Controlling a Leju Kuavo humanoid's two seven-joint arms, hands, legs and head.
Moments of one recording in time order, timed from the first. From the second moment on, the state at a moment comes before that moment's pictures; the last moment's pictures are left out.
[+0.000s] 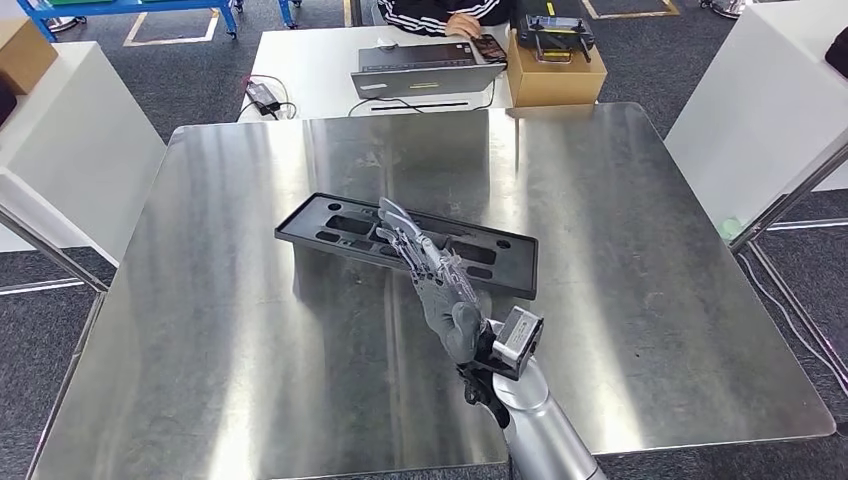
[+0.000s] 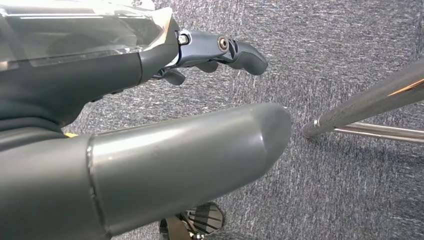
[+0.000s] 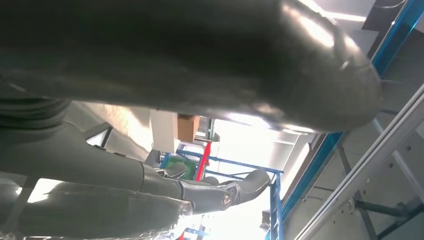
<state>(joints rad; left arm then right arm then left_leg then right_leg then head) -0.09 -0.10 1.04 -0.20 -0.80 0.12 -0.52 -0.23 0.13 0.40 -1.56 -0.04 0.24 -0.63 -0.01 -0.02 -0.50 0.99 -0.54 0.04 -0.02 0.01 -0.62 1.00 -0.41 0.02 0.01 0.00</state>
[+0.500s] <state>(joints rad) -0.09 -0.10 1.04 -0.20 -0.81 0.10 -0.51 -0.20 0.11 0.35 -1.56 -0.03 0.22 -0.63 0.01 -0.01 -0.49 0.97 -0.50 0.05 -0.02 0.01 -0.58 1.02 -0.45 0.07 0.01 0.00</state>
